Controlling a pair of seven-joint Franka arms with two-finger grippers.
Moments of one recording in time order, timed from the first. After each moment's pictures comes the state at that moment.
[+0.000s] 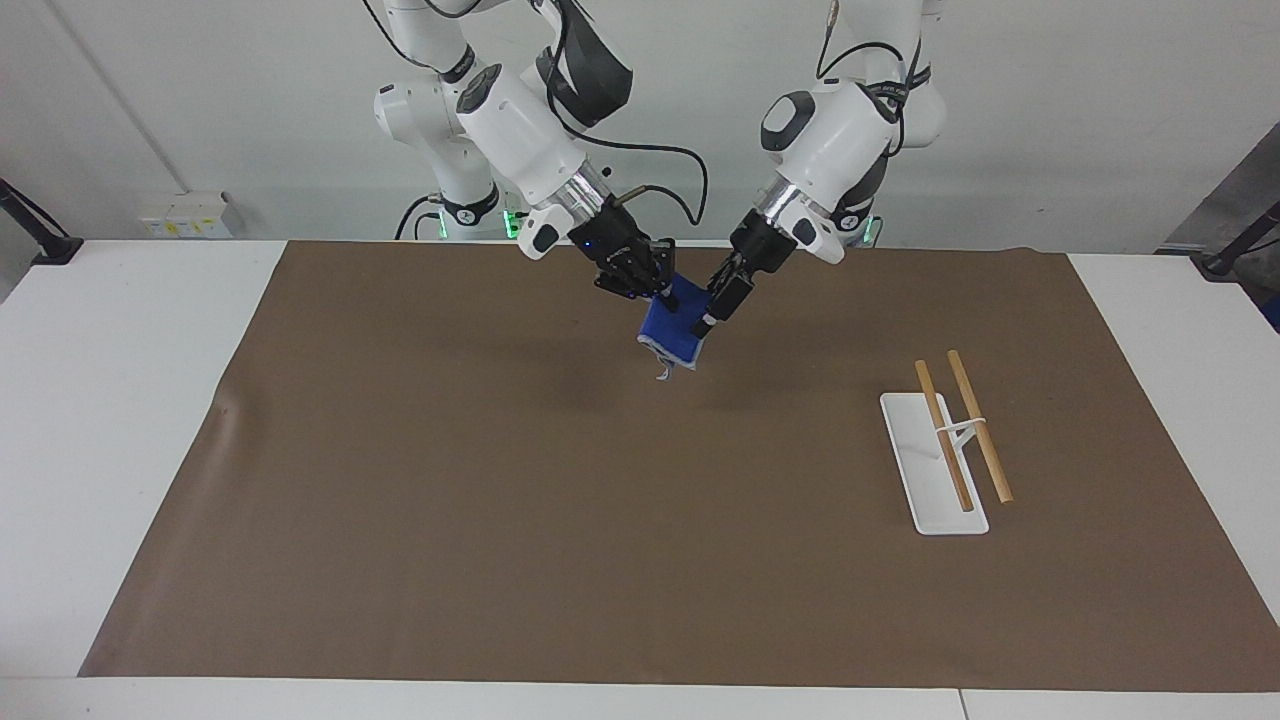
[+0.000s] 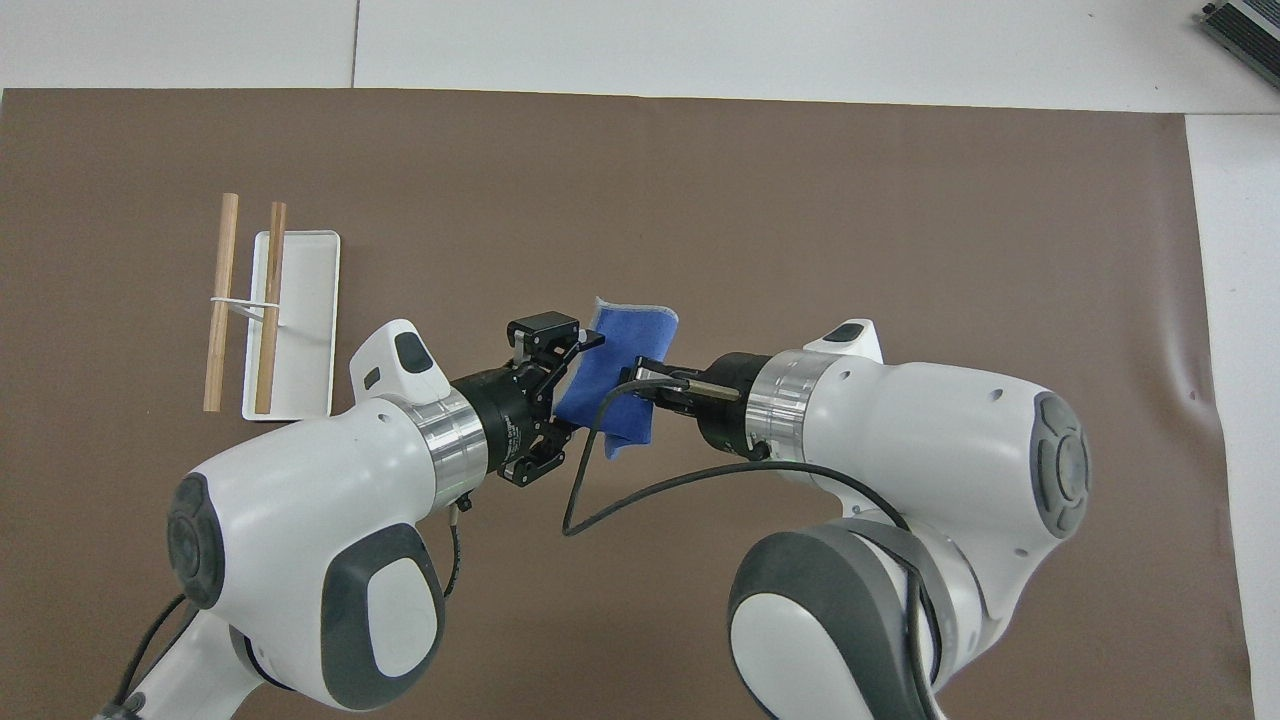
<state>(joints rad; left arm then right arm) -0.32 -0.12 -0.32 -2.22 -0.81 2.70 -1.22 0.29 -0.06 0.24 -2.07 0.73 2.46 0.34</state>
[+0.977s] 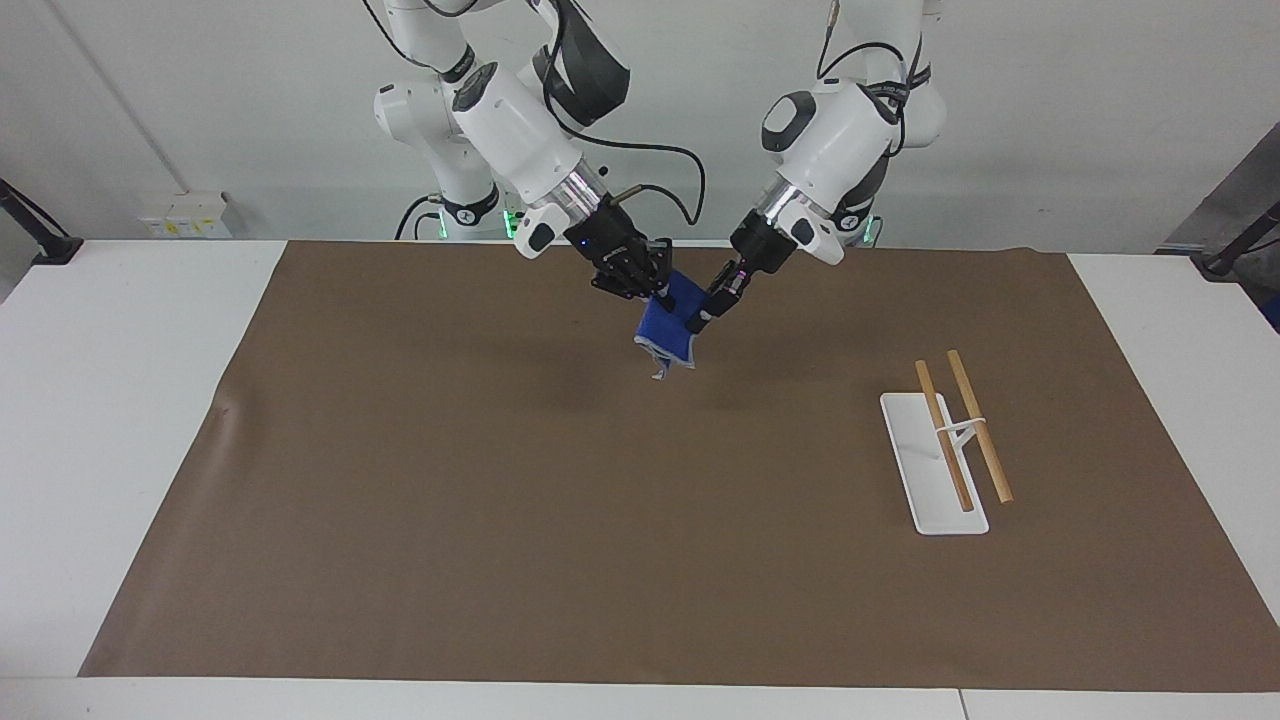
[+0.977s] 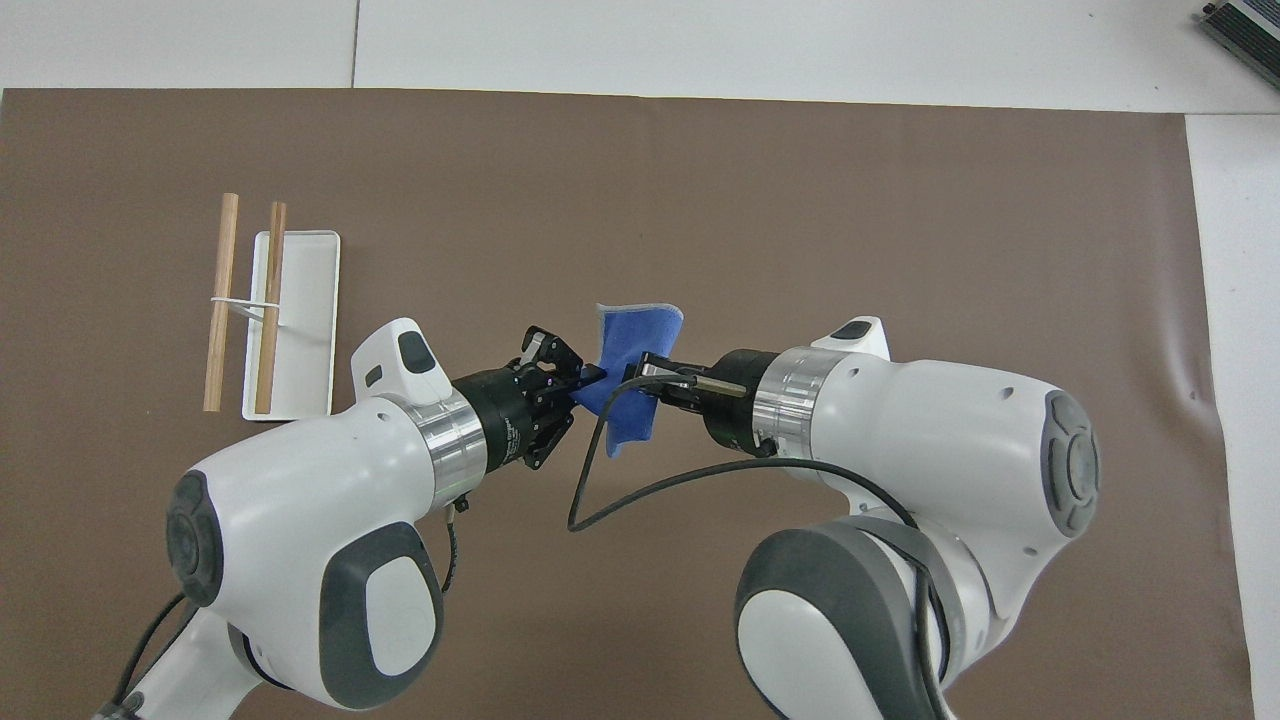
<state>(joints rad) -0.33 -0.12 -0.32 -2.22 -0.81 2.69 -1.15 0.29 -0.06 0.24 -2.07 0.73 2.46 0.34</state>
